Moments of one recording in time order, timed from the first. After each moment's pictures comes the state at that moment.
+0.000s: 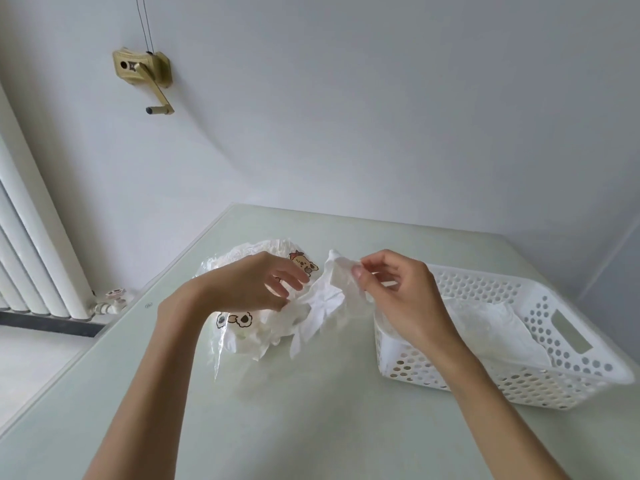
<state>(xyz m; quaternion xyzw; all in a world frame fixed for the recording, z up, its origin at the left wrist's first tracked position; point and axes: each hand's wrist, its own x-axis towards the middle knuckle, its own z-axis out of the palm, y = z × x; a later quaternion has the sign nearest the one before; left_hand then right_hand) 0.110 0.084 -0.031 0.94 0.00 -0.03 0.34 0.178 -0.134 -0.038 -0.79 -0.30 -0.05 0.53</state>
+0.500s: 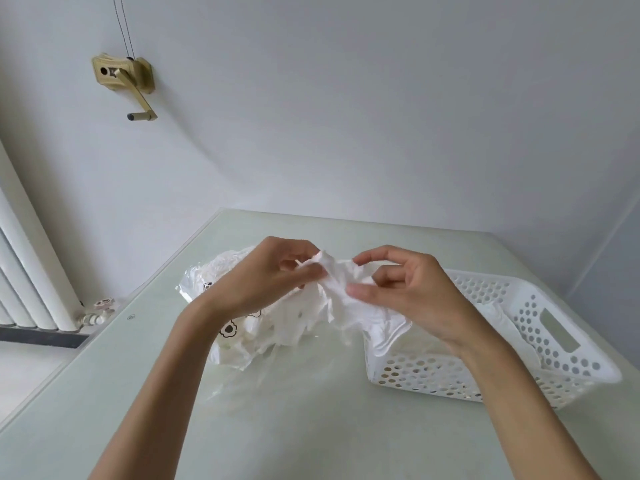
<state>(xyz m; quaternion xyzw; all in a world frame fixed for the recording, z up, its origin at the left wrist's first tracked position) 0.120 0.037 -0.013 0.87 -0.07 0.13 0.47 0.184 -0.164 -0.010 -0.74 -0.33 0.13 0.57</state>
